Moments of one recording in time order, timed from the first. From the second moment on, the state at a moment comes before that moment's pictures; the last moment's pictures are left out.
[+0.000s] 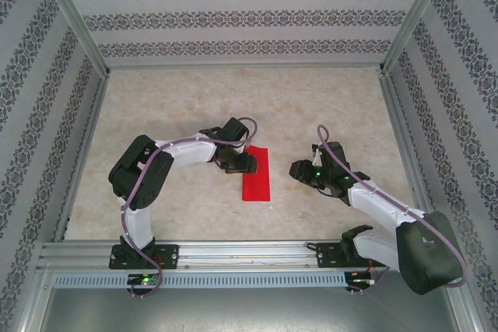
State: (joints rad) left arm -0.63 1.91 1.16 -0.45 0.34 -0.56; right arm 0.33 1.13 0.41 -0.14 -0.34 0.73
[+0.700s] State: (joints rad) left arm -0.64 1.91 1.17 -0.46 0.33 -0.56; right arm 0.54 1.59 0.60 0.13 -0.49 0.82
